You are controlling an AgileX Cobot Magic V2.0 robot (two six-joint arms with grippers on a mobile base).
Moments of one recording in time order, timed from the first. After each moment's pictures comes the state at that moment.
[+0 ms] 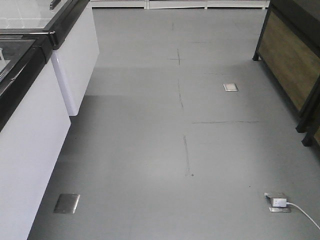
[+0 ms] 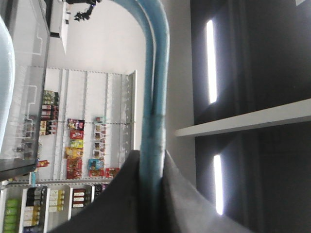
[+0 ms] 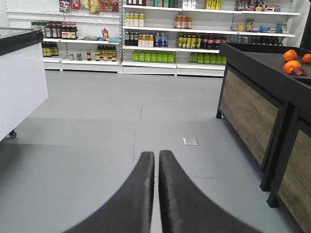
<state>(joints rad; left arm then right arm) 0.60 1.37 -0.79 -0.01 -0.70 -1.73 -0.04 -0.02 0.03 -0.01 0.14 -0.04</state>
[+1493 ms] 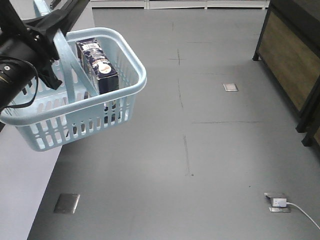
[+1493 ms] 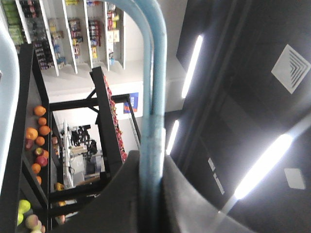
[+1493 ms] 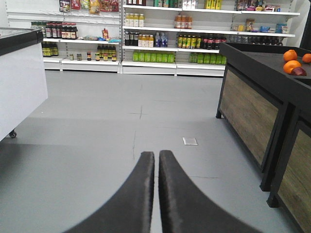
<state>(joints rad) -0.24 1.37 -0.87 0.29 -0.69 -1.85 -0.04 -0.02 0.03 -0.01 0.14 -0.04</state>
